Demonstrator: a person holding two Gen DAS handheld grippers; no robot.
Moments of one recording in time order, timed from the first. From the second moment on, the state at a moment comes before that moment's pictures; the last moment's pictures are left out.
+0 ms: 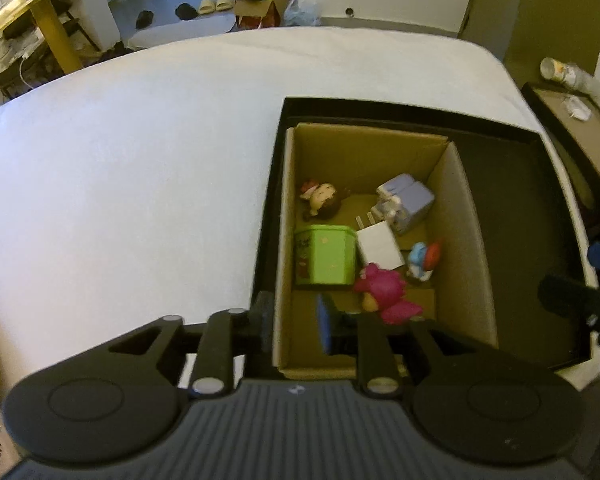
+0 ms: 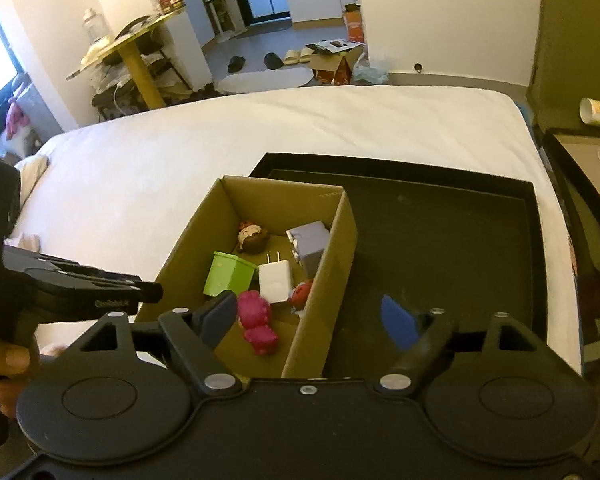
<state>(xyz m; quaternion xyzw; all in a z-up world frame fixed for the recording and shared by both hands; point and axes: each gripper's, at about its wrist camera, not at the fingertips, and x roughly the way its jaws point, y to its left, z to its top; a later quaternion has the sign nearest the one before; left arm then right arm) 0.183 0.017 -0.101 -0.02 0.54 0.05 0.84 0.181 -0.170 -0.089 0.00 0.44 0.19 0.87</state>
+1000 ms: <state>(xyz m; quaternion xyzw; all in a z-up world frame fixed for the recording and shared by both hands) 0.109 -0.009 -0.018 -0.04 0.45 0.03 0.89 0.114 -0.243 -0.043 0.08 0.40 0.12 0.91</state>
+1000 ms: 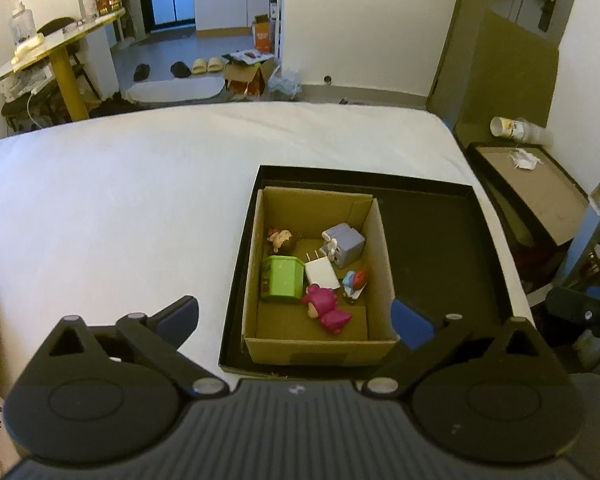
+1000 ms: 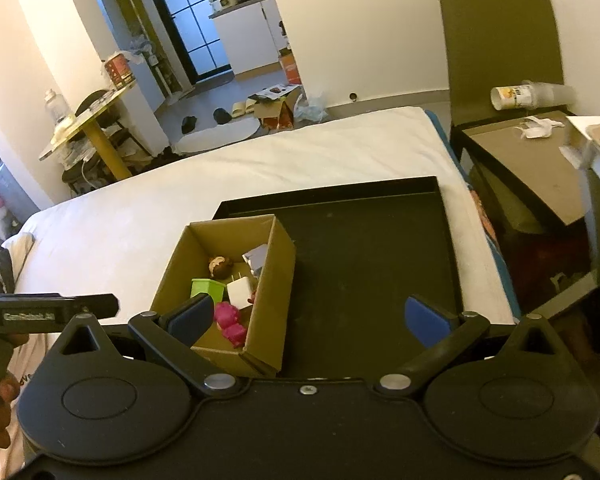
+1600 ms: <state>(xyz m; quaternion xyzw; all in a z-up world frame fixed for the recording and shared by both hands) 0.061 -0.012 0.007 -0.04 0.42 0.00 0.91 0.073 -0.258 -0.018 0.08 0.37 0.10 0.92</state>
